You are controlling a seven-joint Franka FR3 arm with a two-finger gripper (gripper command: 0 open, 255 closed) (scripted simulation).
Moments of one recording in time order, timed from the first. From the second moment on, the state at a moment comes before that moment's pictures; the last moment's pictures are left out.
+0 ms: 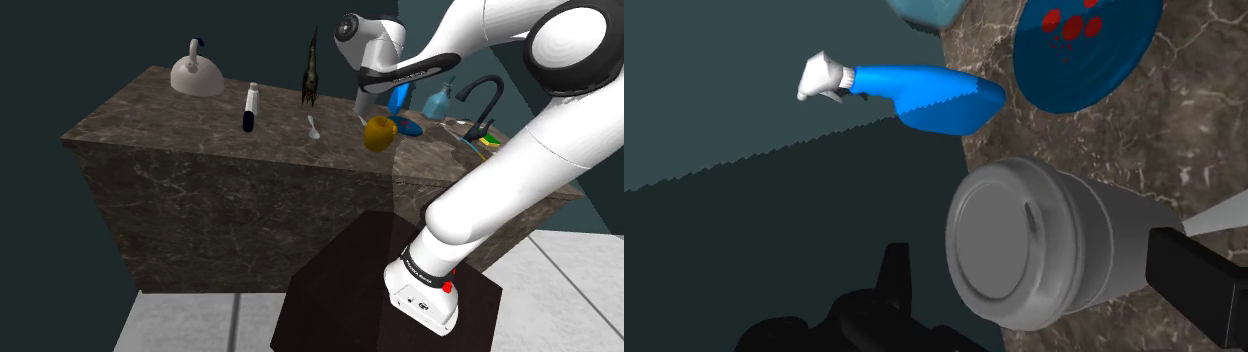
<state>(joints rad) -0.30 -0.15 0.01 -2.19 -1.27 2.09 0.01</state>
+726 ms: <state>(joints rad) -0.31 -0.11 0.00 -2.21 -1.31 2.11 0.08</state>
